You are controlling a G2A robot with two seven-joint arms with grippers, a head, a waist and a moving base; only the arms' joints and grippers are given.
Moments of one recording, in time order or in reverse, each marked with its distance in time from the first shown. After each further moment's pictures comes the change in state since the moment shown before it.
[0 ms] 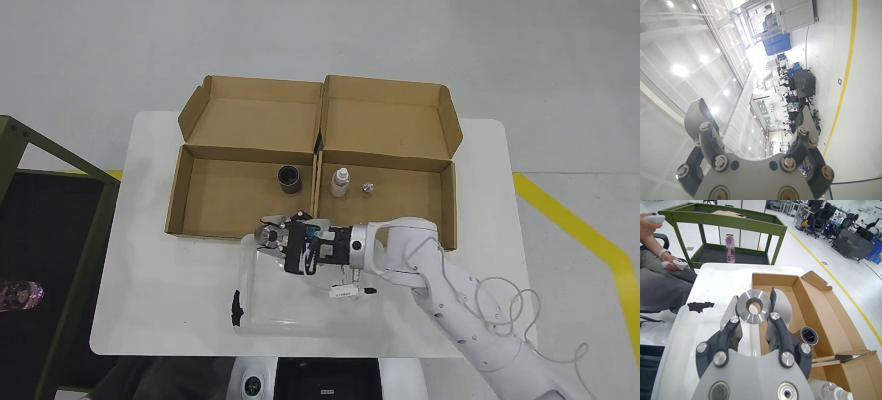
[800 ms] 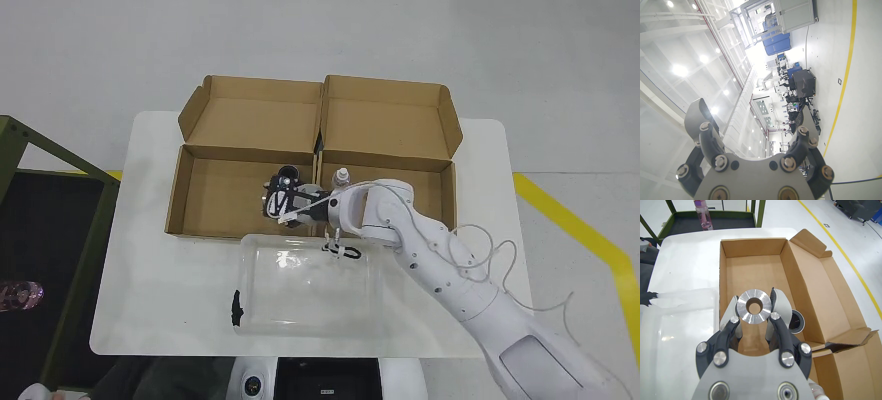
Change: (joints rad) left arm 0.000 0.000 0.000 0.000 0.000 0.000 0.000; right arm 0.271 -0.084 -0.141 0.323 0.107 0.115 0.202
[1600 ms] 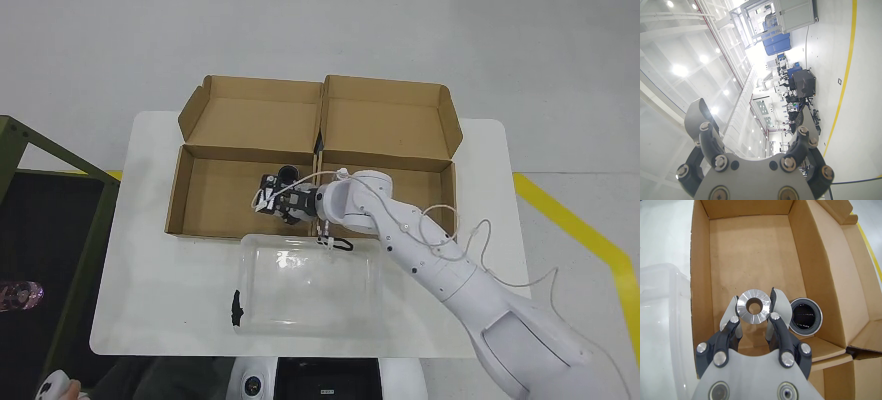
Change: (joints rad) left arm 0.000 0.000 0.000 0.000 0.000 0.000 0.000; right arm 0.121 -0.083 -0.115 0.242 0.001 0.023 0.078
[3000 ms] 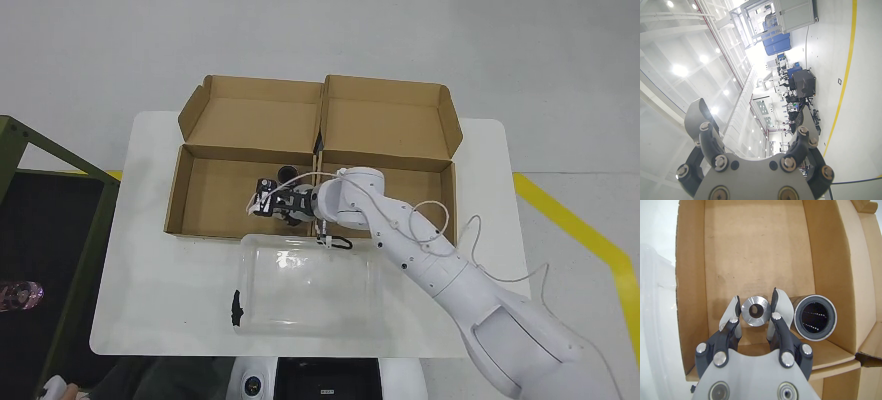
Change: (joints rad) left arm 0.000 0.000 0.000 0.000 0.000 0.000 0.000; right arm 0.014 -0.042 0.015 0.046 -0.048 -0.051 0.067
